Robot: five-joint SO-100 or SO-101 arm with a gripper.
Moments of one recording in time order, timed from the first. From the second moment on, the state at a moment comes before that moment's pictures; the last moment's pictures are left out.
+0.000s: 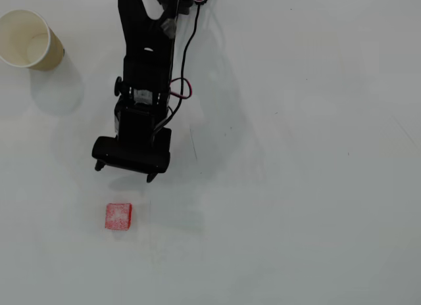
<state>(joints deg) 17.6 77.3 116.7 3.4 80.2</state>
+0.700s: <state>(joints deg) 21.2 62.1 102.0 0.4 80.2</state>
